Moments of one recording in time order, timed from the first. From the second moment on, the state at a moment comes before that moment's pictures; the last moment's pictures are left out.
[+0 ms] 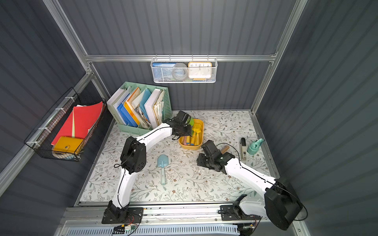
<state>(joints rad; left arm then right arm) -0.60 2.30 1.99 -0.63 0.05 -0.55 0.62 1.25 0.76 -0.47 -0.03 0.78</state>
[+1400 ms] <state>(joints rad) -0.60 1.97 1.59 -0.52 -0.02 -0.57 0.62 1.26 0.79 -0.48 -0.07 0.77</state>
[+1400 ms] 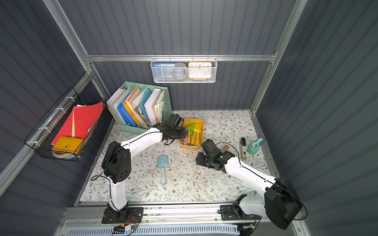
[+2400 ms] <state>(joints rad) -0.60 1.53 0.95 -0.43 -0.10 -0.77 0.72 1.32 0.85 -0.44 -0.16 0.69</state>
